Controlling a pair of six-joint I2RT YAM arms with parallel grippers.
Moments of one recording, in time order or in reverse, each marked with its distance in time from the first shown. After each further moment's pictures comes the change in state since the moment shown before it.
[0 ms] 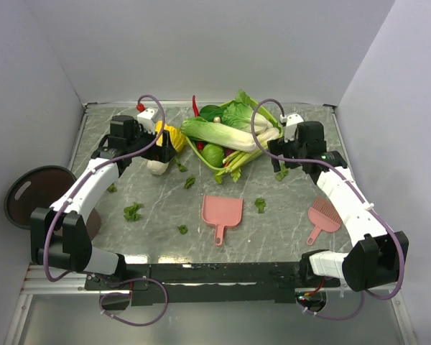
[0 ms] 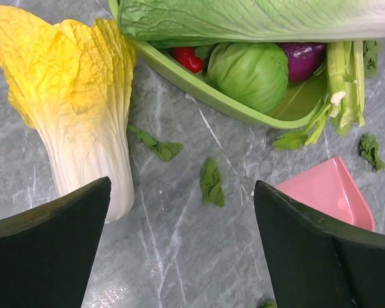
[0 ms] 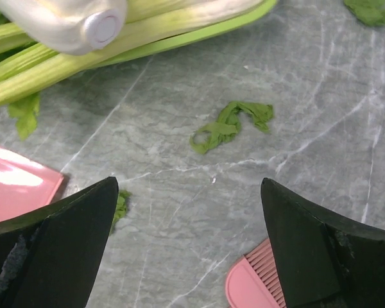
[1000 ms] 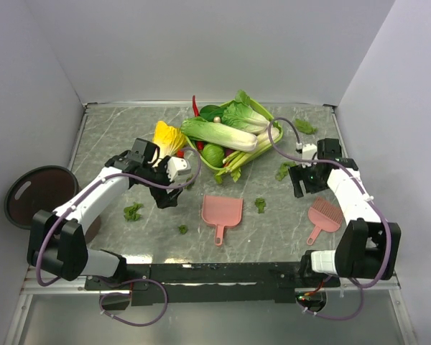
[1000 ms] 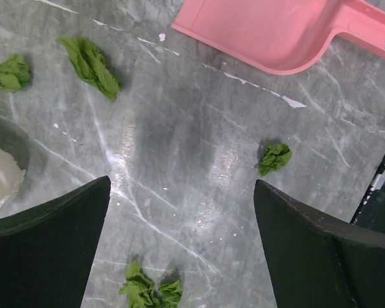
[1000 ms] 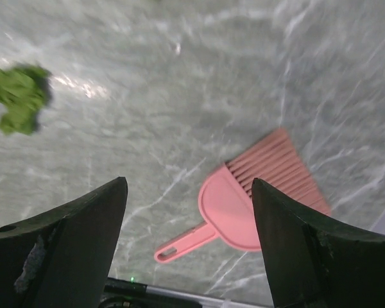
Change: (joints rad) left arm -0.176 -0.041 -0.084 -0.470 0.116 0.720; right arm -0.278 0.057 -0.114 -0.248 -0.128 -0.224
